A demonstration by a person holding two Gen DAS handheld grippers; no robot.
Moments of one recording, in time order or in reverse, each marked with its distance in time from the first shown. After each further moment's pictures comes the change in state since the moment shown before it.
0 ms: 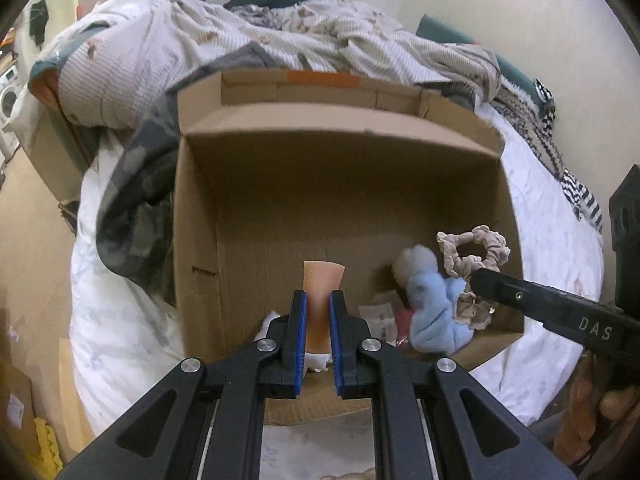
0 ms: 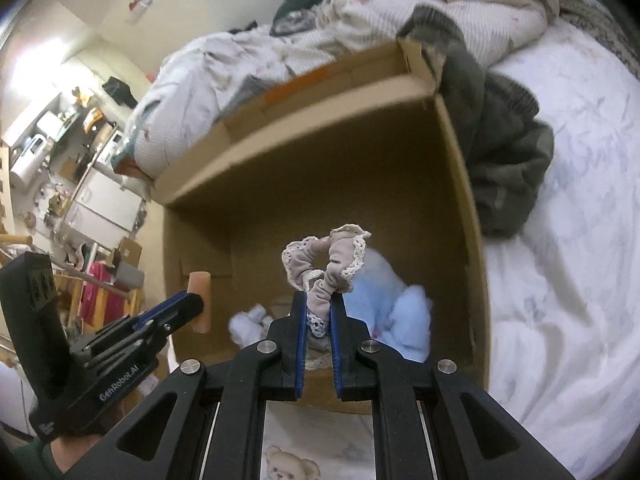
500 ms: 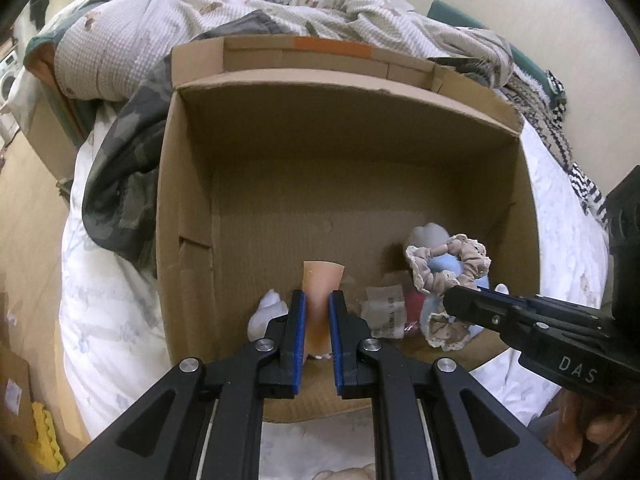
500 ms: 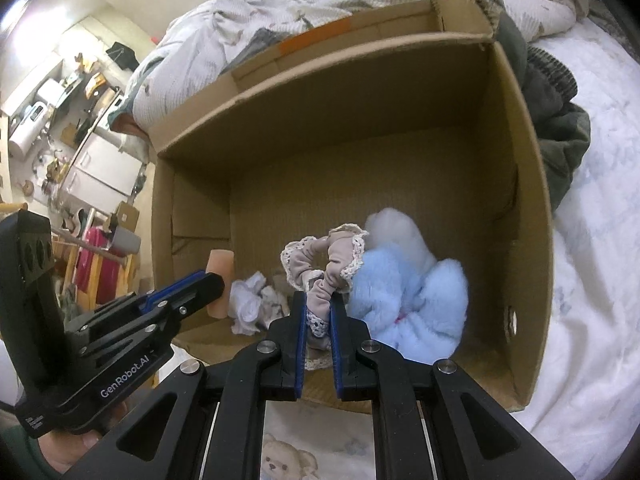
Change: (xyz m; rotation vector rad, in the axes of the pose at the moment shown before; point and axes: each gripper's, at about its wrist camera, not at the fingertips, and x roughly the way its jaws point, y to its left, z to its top) left arm 0.020 0.001 -0.006 -0.029 0.071 0.019; right arm 0.029 0.011 -0.010 -0.046 0.106 0.005
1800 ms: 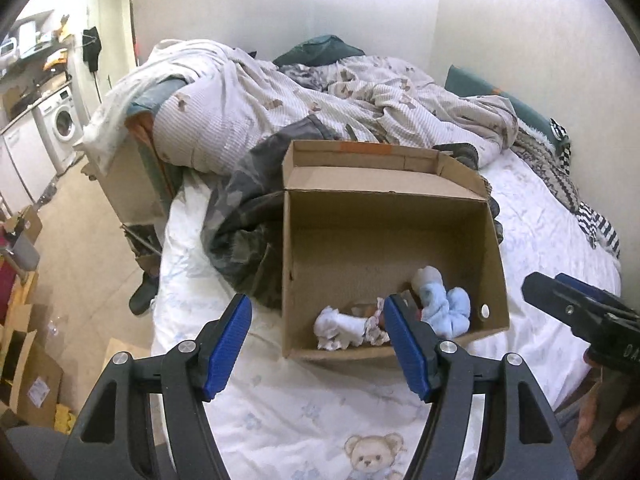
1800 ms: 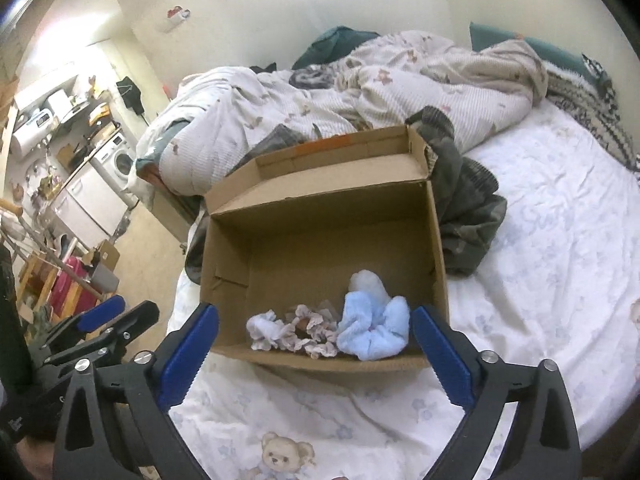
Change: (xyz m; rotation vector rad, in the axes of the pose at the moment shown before) left arm -0.148 0.007 -0.046 -0.009 -0.286 0.151; right arm -0.130 0.046 -0.047 -0.088 -0.326 -0.132
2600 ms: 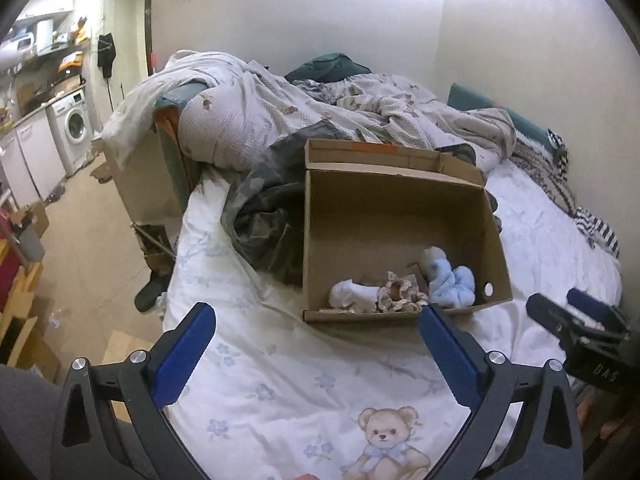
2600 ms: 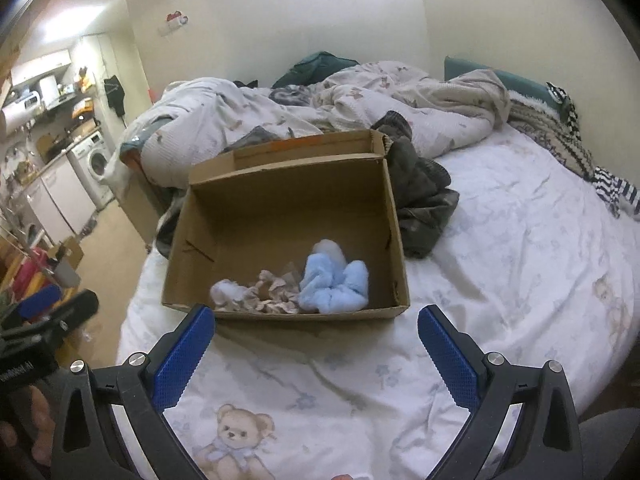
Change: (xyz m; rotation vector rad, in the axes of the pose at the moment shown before) left arm -0.026 0.014 -0.058 -0.029 -0.082 0.001; right arm -0.015 0.002 -0.070 -0.048 -0.100 -0.151
